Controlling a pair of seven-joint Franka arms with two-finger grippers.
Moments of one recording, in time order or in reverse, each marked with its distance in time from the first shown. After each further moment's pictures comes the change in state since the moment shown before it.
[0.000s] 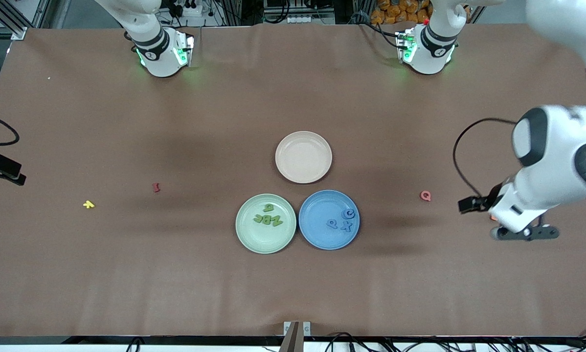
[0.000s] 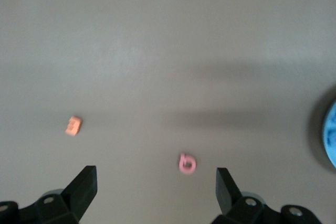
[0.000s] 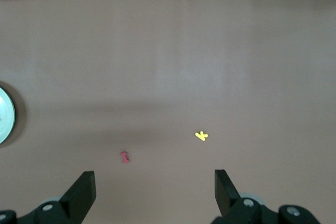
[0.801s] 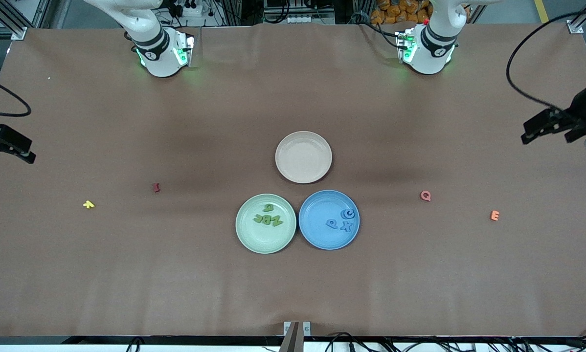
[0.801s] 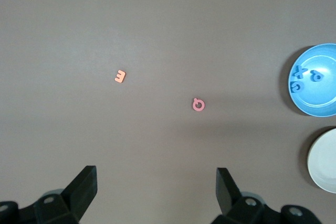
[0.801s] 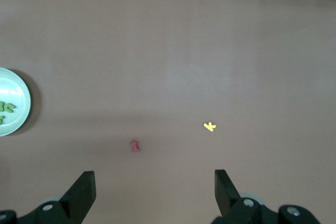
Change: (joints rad) left arm 0.076 -0.424 -0.001 -0.119 0.001 -0.227 0.041; right arm 0.252 -0.183 -0.280 -0.200 0.103 0.058 -0.029
